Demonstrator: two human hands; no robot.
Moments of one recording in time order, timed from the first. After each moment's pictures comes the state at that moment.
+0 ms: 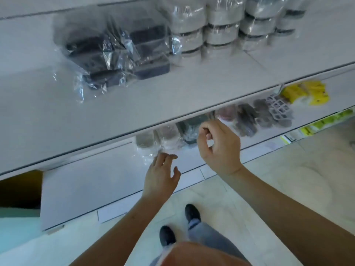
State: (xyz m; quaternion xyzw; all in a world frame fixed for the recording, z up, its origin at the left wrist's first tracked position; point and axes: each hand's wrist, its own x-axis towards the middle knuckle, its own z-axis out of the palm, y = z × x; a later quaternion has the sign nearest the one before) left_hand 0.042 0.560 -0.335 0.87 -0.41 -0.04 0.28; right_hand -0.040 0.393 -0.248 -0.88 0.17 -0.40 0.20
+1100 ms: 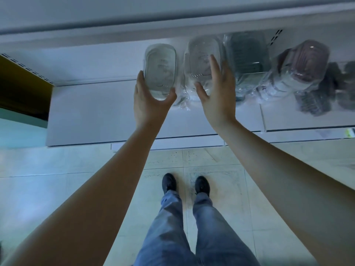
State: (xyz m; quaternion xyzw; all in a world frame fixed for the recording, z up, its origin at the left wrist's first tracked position) left_hand 0.136 0.539 -0.424 0.91 -0.02 -0.01 0.41; right_hand 0.075 0.371 -0.434 -0.92 0.20 -0.18 0.29
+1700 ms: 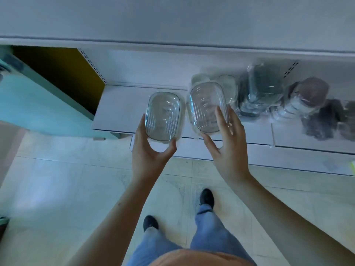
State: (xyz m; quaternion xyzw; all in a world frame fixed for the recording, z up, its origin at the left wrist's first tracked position) left_hand -0.026 0.690 -0.328 0.87 0.00 0.03 0.50; right_hand -0.069 0.487 -0.337 -0.92 0.07 -0.20 0.32
